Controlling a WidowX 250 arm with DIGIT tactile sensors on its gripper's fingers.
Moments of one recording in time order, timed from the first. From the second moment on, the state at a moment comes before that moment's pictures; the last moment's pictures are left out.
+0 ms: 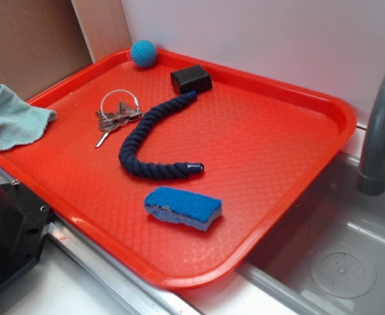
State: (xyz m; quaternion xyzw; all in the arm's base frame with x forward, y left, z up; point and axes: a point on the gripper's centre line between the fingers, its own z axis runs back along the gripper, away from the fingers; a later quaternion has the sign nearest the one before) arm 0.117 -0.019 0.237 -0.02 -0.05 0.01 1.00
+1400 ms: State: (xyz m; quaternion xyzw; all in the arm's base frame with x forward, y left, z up) arm 0.181 -0.152 0.084 0.01 -0.04 -0.34 0.94
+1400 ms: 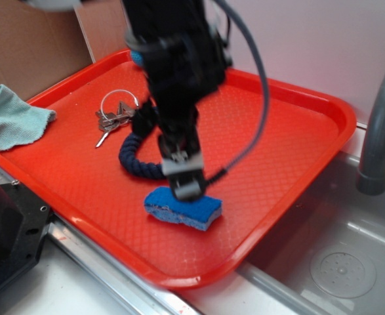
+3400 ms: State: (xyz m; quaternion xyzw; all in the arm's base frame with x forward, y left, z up) arm 0.181 -0.124 0.027 -0.04 0.02 -0.34 0.94
